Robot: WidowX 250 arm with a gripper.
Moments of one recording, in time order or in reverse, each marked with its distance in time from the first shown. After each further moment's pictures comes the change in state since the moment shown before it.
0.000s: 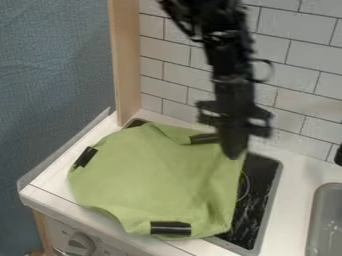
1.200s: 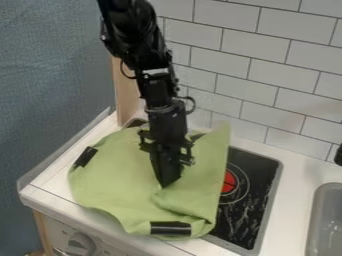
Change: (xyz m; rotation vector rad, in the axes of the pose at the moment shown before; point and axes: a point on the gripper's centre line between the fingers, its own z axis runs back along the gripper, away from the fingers) arm -0.049 0.082 -0.041 -0.045 0.199 -0.061
